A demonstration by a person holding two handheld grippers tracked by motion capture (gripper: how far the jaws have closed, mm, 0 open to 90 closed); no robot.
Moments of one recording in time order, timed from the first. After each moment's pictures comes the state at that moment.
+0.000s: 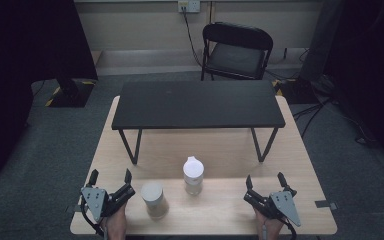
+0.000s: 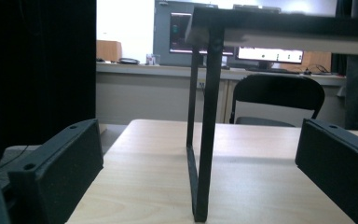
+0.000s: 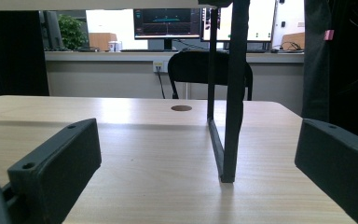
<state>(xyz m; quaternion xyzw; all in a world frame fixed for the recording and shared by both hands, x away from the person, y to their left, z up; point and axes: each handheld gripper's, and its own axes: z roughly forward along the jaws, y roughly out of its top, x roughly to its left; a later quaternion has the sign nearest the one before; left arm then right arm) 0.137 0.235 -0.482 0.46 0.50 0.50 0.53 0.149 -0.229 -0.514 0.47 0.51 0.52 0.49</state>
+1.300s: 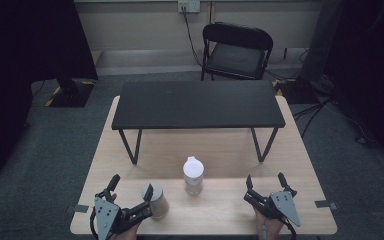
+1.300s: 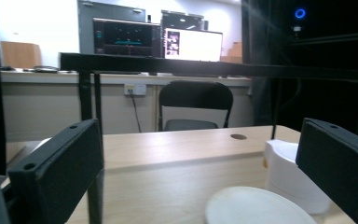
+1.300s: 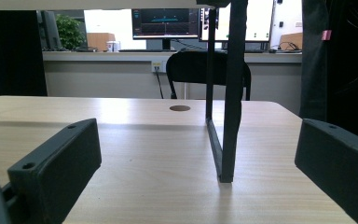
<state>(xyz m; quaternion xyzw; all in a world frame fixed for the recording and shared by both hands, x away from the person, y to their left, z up) 0.102 0.228 -0.454 0.54 0.40 0.42 0.61 0.149 -0.228 -0.514 0.47 0.51 0.52 0.49</state>
